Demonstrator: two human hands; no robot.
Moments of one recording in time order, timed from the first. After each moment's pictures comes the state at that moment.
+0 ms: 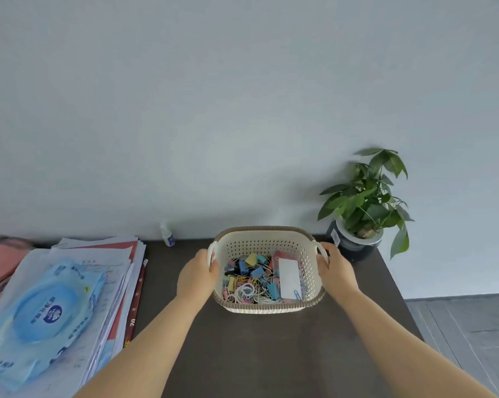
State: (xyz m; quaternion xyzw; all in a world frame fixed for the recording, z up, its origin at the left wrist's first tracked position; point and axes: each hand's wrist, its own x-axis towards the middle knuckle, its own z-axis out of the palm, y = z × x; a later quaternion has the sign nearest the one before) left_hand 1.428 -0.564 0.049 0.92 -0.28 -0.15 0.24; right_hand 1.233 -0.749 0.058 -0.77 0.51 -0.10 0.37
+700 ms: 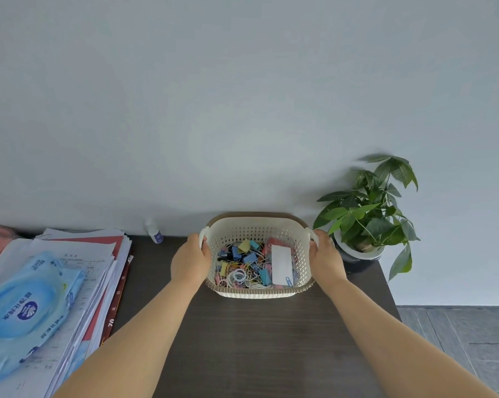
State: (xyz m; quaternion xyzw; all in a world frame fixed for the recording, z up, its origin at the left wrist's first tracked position) left_hand 1.444 -0.616 0.042 0.94 -0.22 -0.10 0.25; right_hand 1.266 -0.796 0.063 -0.81 0.49 -0.06 0.32
